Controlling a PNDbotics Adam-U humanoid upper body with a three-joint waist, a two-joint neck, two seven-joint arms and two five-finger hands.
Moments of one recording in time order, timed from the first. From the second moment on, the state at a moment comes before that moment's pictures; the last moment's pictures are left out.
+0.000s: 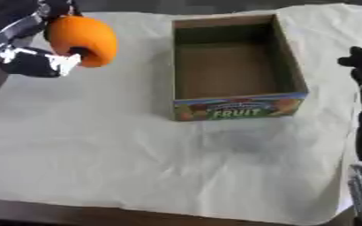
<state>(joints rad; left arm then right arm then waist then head) -0.88 0.52 -0.30 -1.68 -0.78 -0.07 -0.37 -0.14 -0.26 -0.12 -1.98 0.09 -0.03 -0.23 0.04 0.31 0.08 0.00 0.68</state>
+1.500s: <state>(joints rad) -1.10 0.08 -0.23 -1.02 -1.50 -0.19 0.19 -0.21 -0.22 -0.07 -1.98 0.04 -0.04 -0.18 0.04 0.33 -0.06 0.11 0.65</state>
